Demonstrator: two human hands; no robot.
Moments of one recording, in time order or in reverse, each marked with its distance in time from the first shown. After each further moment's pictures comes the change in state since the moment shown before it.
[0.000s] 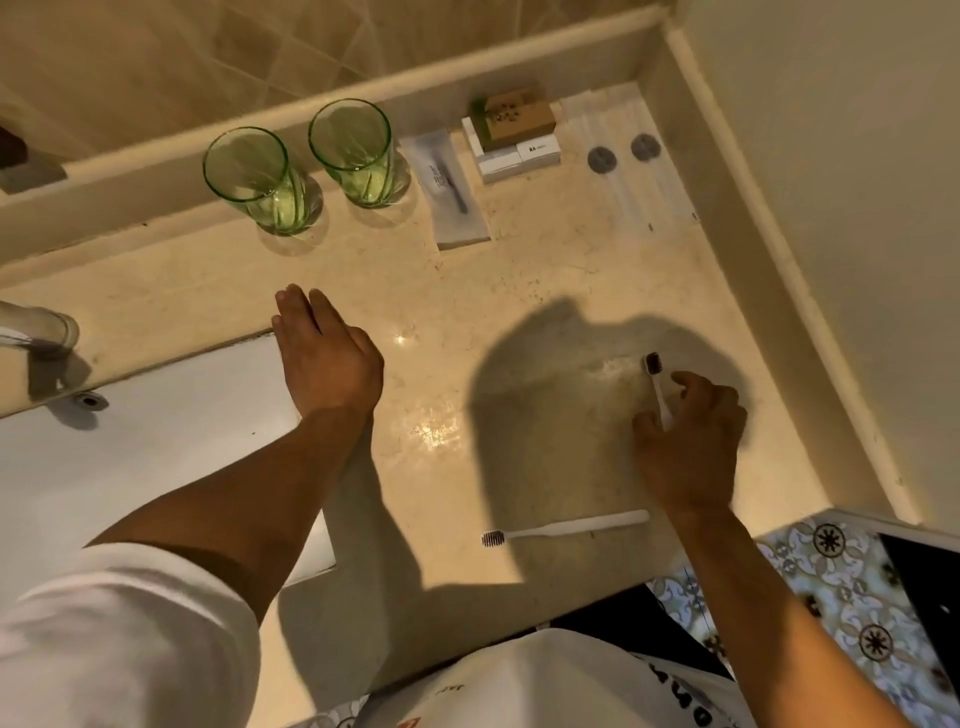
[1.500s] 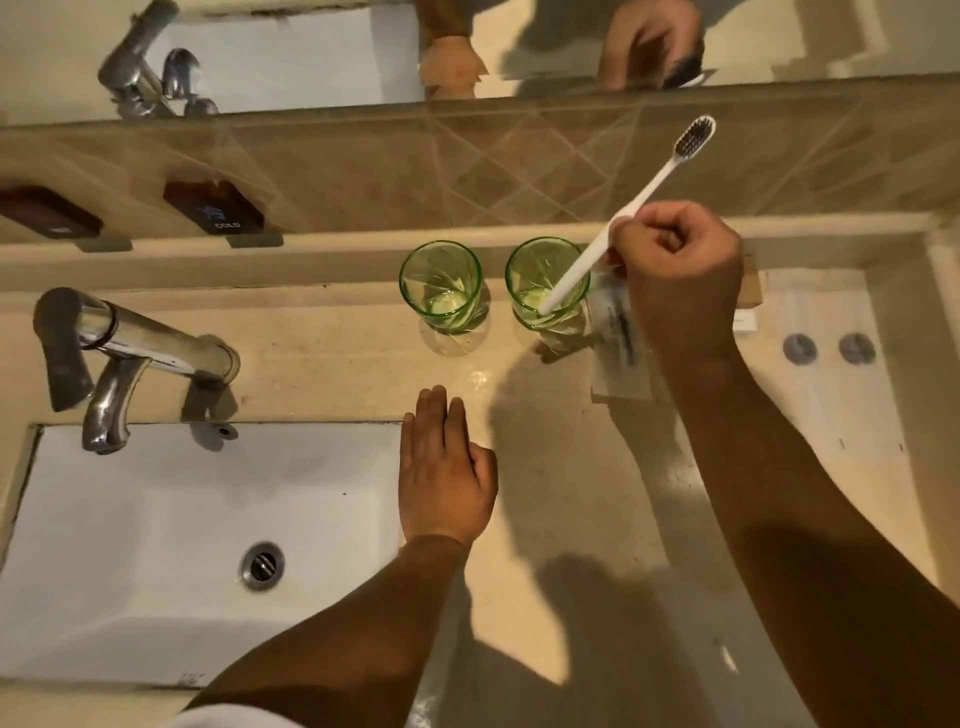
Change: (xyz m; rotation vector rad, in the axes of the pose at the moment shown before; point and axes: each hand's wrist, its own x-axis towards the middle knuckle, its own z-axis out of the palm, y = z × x) left_hand 0.010 0.002 -0.008 -0.048 -0.052 -0.097; right_hand 0.157 -0.345 0.029 0.948 -0.169 -0.323
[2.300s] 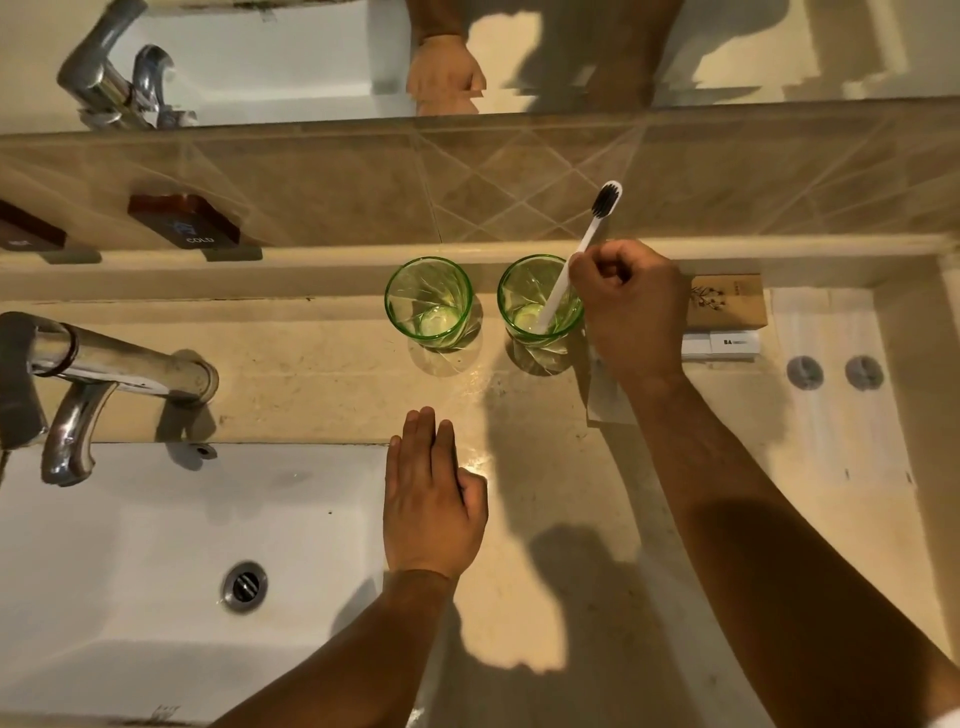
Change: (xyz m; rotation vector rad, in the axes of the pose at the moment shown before) left_hand 0.001 0.000 0.001 0.009 0.057 0.014; right_hand 0.018 0.038 0.024 -0.287 -0.125 -0.043
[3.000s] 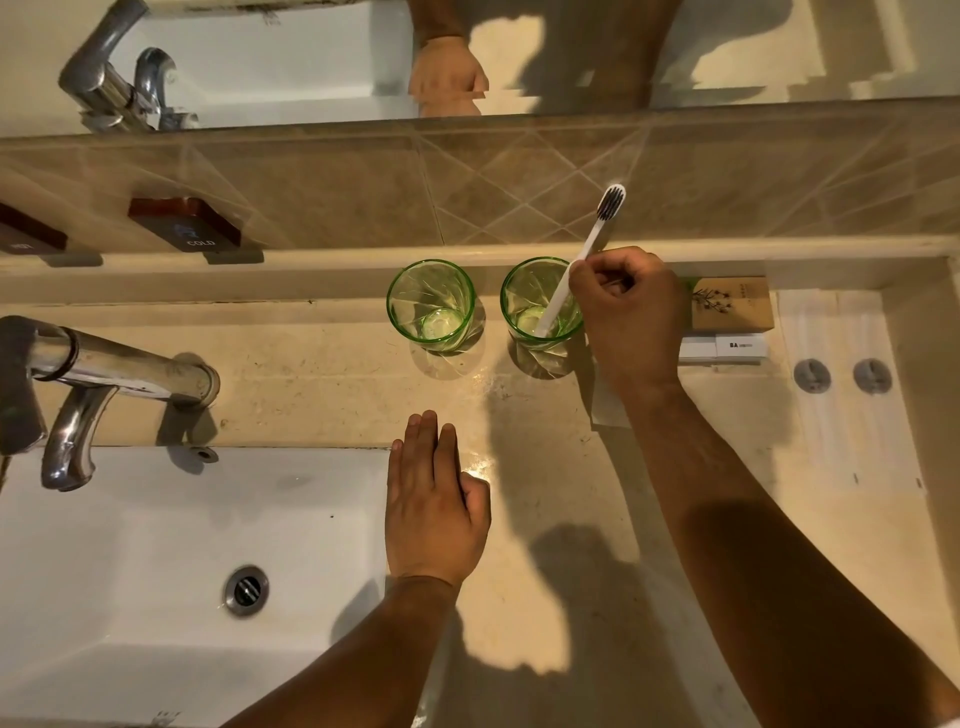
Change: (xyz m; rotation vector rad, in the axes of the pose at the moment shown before) left_hand 0.001 0.001 -0.001 -0.005 0.006 -0.009; right_hand 0.000 0.013 0.009 -0.040 0.048 0.008
